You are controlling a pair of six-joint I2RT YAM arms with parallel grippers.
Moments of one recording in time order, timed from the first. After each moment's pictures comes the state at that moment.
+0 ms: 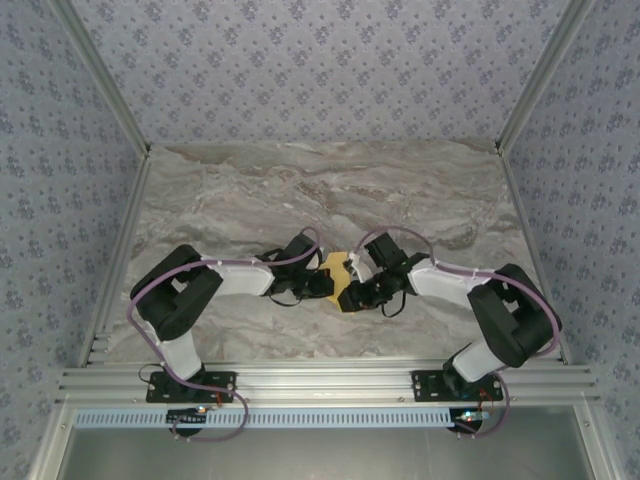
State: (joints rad) left arm -0.82 1.78 0.83 0.00 0.35 -0.80; right arm 0.61 1.53 0.69 -0.33 -0.69 0.32
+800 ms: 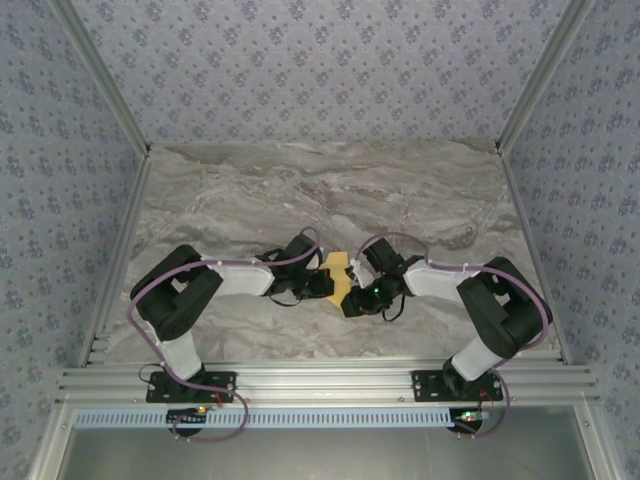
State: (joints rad) left arm -0.82 1.77 0.83 0.00 0.35 -0.80; right arm 0.61 1.58 0.67 -0.33 -0.63 0.33
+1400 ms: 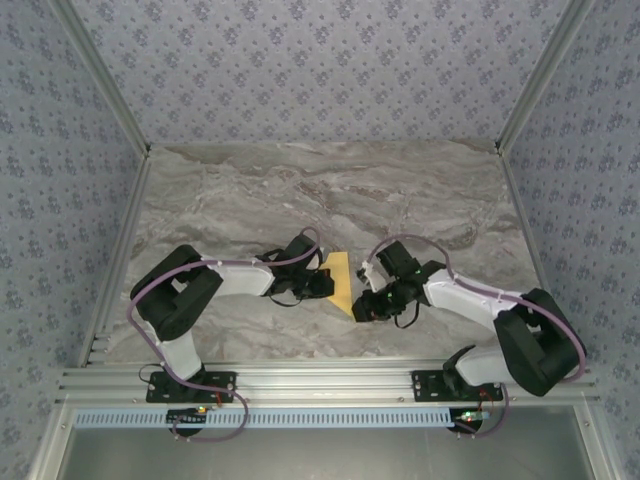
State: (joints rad) left arm -0.82 1.77 0.83 0.00 0.34 -0.80; right arm 0.59 1.33 0.62 -0.48 -0.65 0.36
